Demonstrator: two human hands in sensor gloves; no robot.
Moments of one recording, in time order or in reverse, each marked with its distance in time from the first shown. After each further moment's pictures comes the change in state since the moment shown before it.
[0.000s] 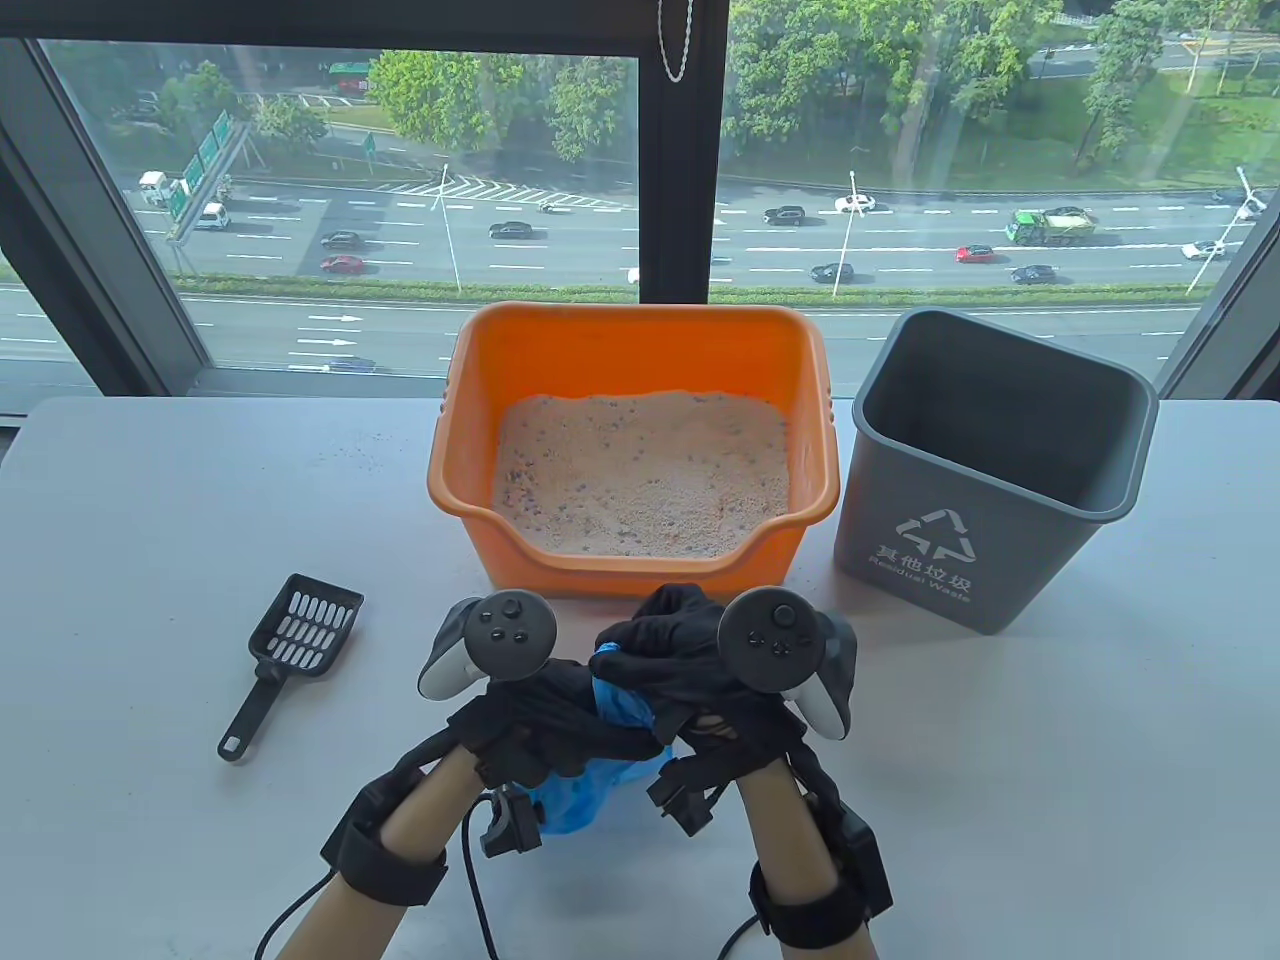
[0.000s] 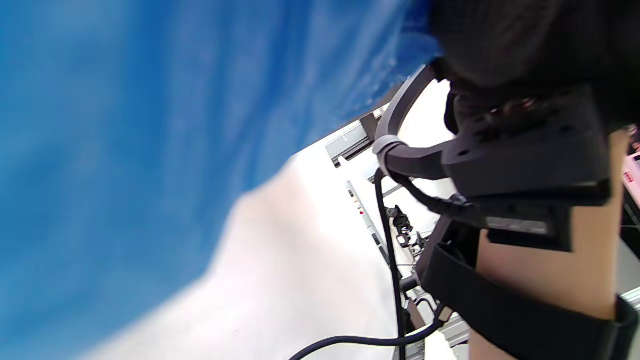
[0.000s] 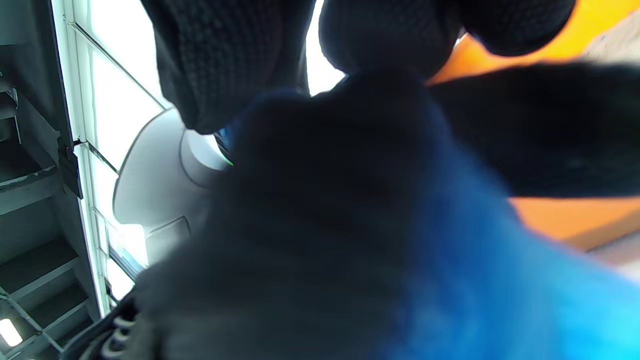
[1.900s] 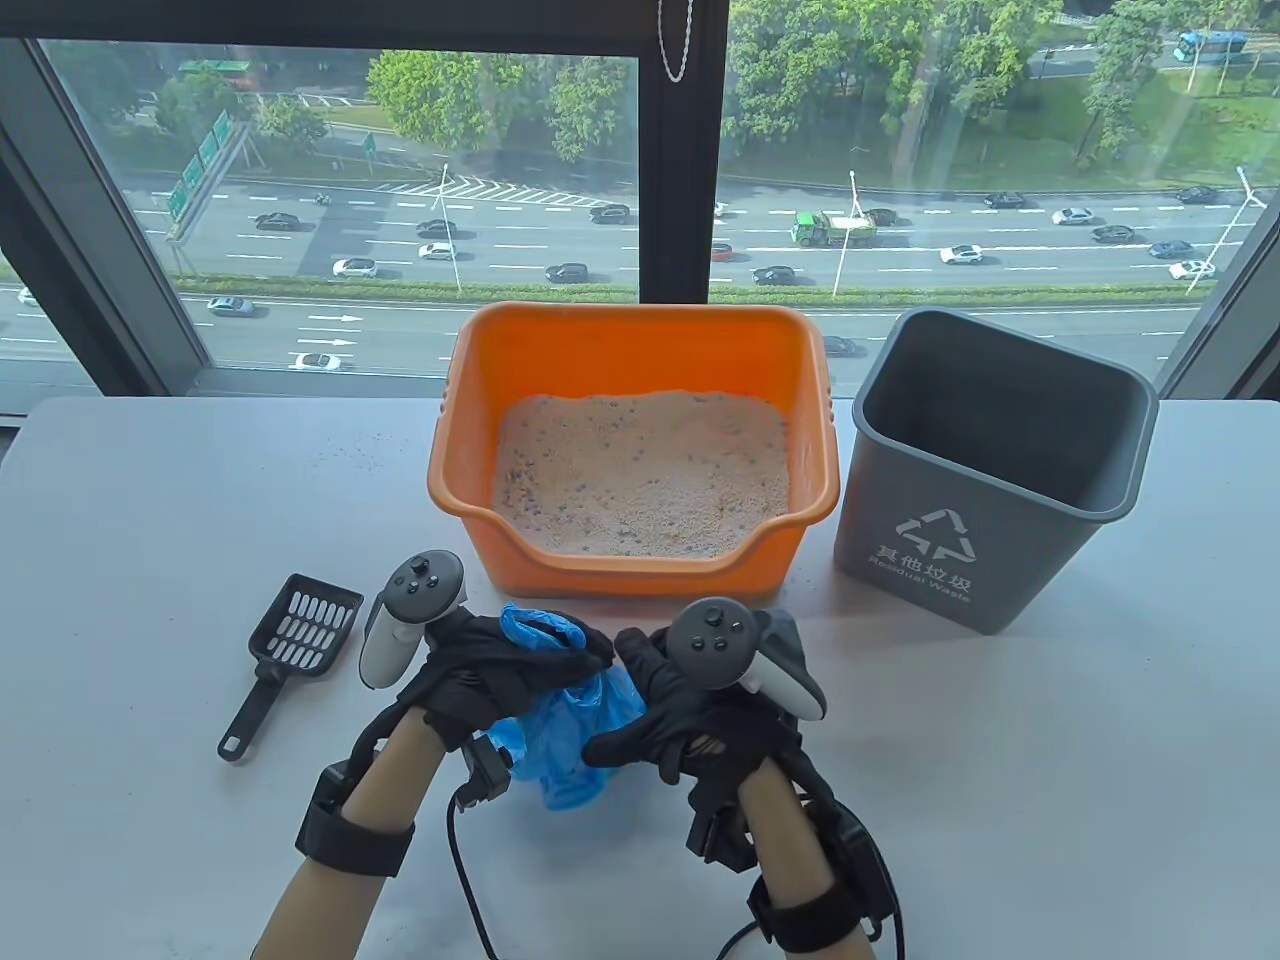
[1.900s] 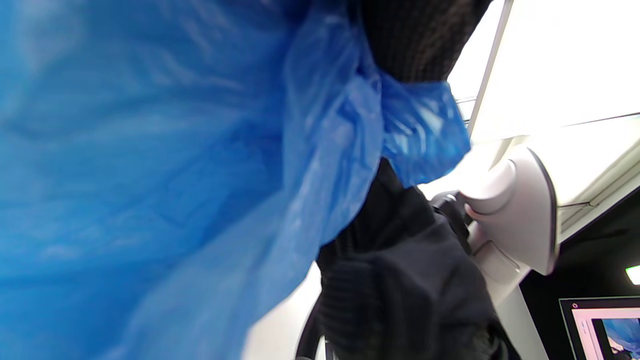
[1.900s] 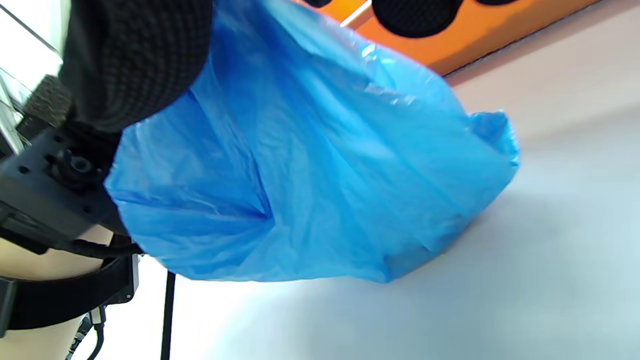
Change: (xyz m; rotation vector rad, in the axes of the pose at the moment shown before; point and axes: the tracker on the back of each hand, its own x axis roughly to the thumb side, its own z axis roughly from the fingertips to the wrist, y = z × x) left_hand -0.055 0.041 0.024 0.180 0.101 0.436; right_hand -0.045 0.049 -0.005 0.425 0.175 0.190
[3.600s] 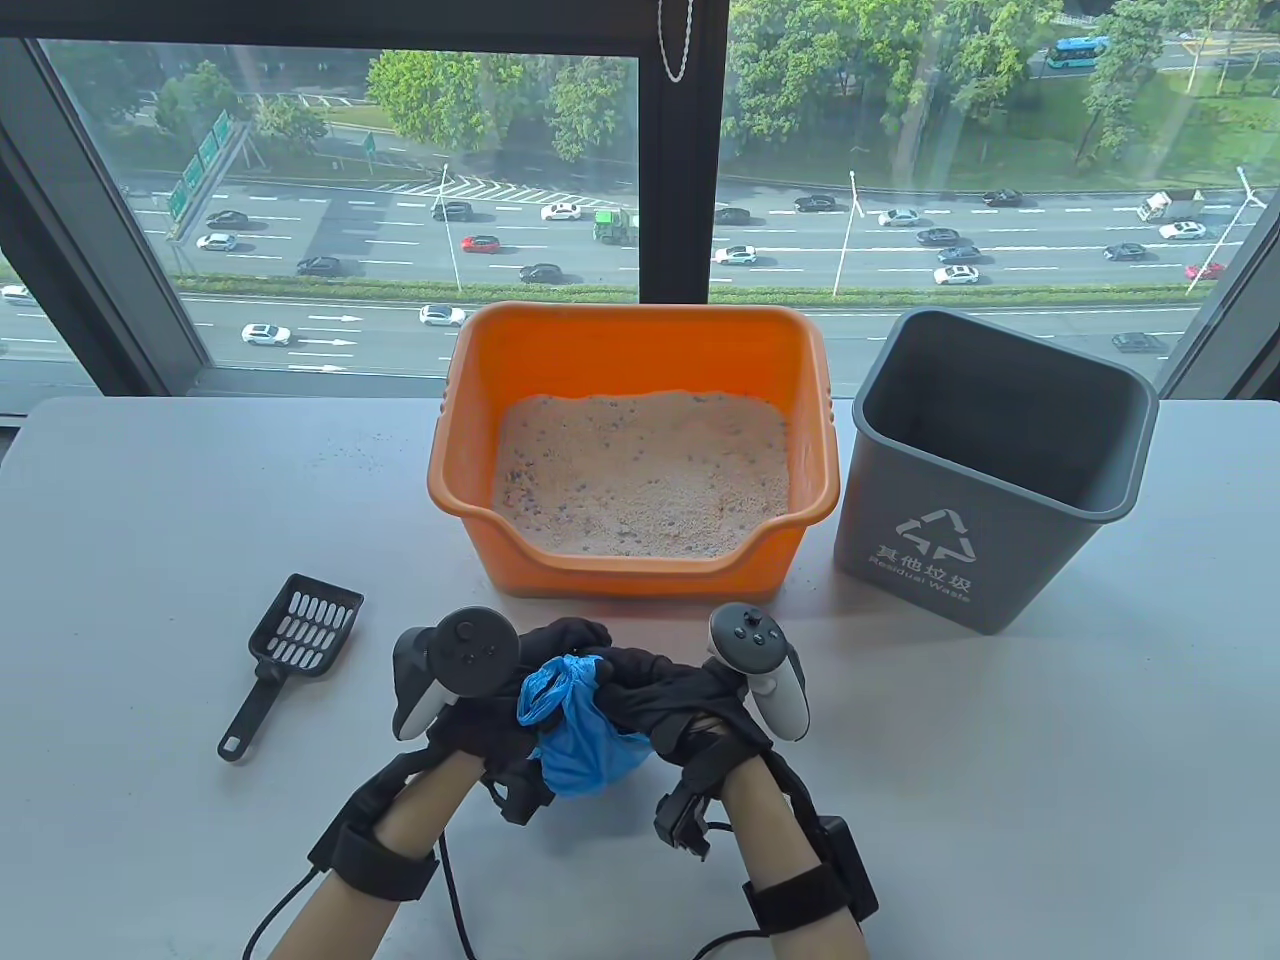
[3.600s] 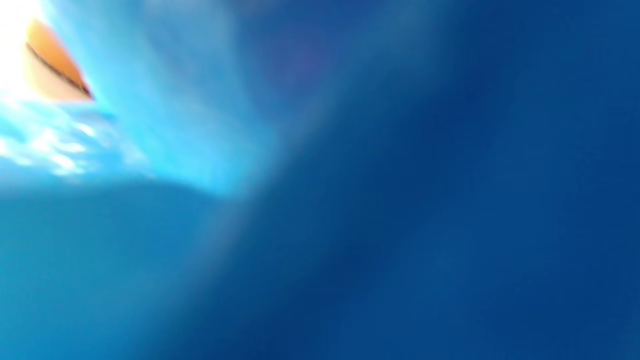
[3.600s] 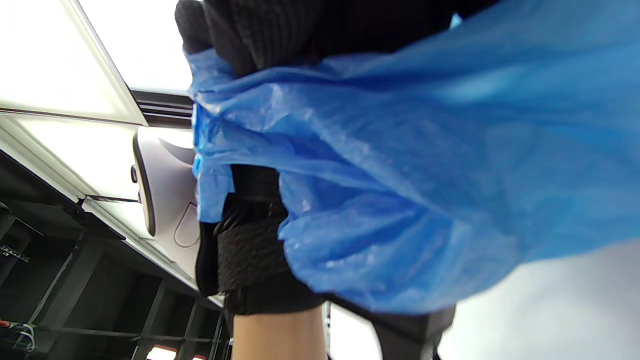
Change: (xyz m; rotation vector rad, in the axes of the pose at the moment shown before) left_hand -0.007 -0.026 0.005 0.383 0.057 -0.577; right_hand -0.038 0.020 -0.019 -0.033 -0.139 -0.691
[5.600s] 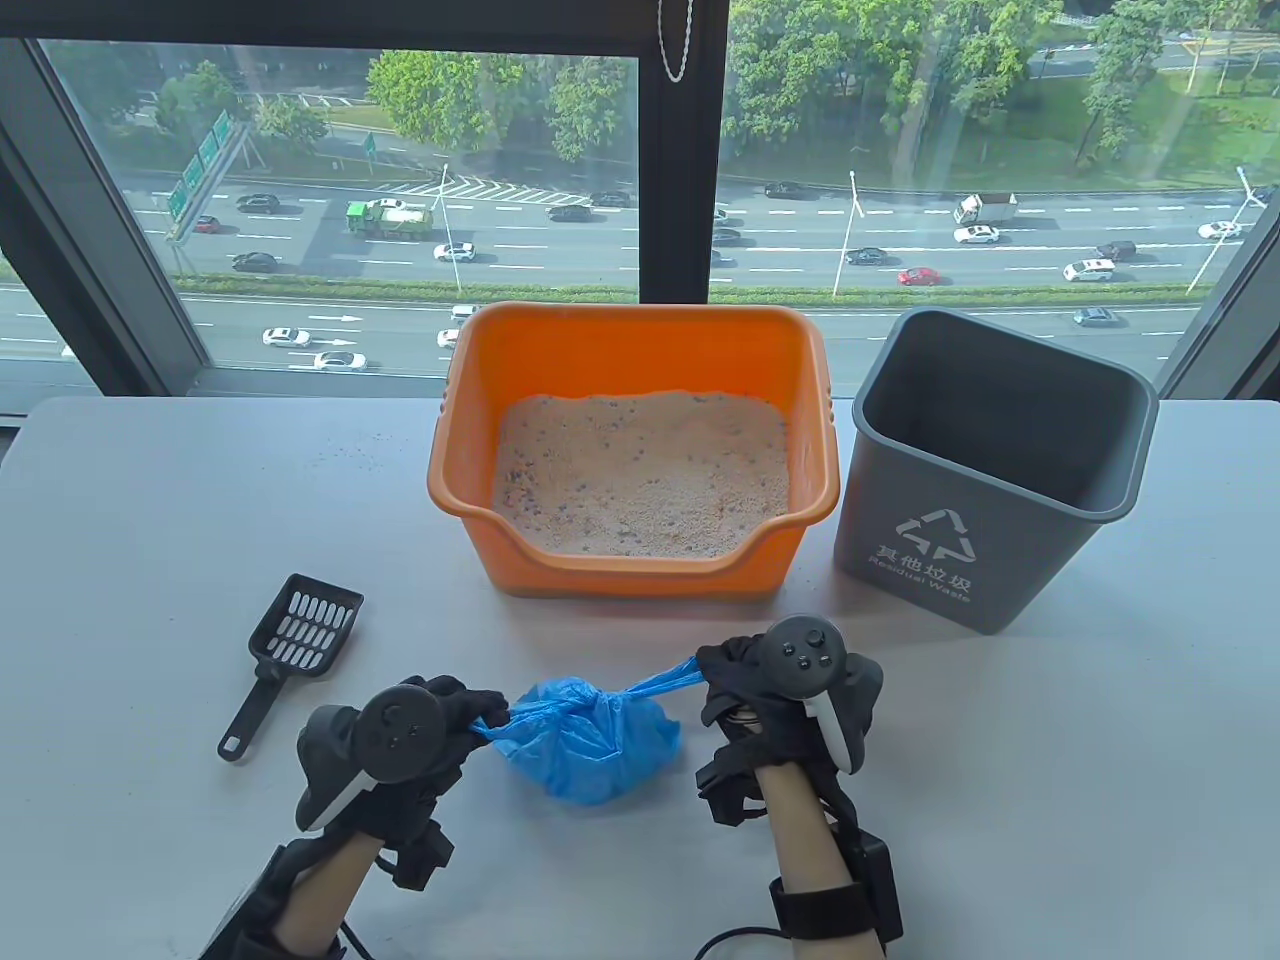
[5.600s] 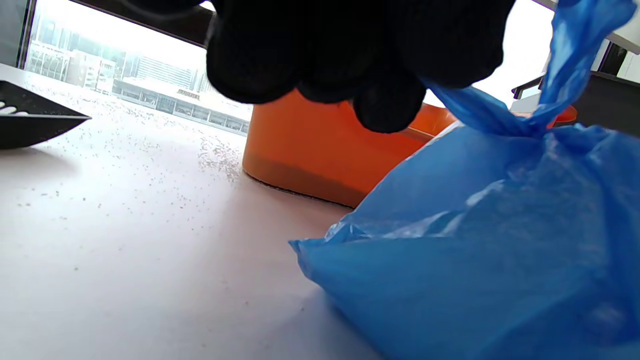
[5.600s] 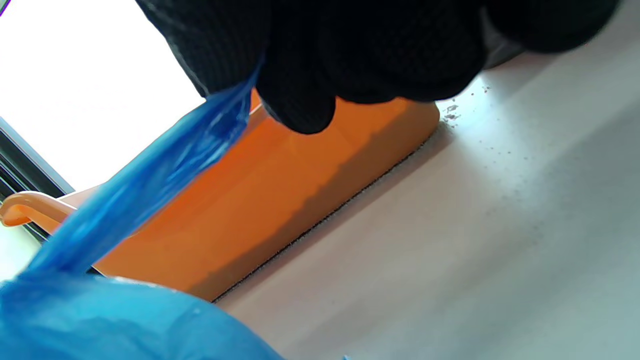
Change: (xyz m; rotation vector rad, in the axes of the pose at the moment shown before) left_hand -0.014 0.037 0.085 0.183 0.171 -0.562; right_hand 0.005 -0.052 0.047 -0.702 0.263 0.672
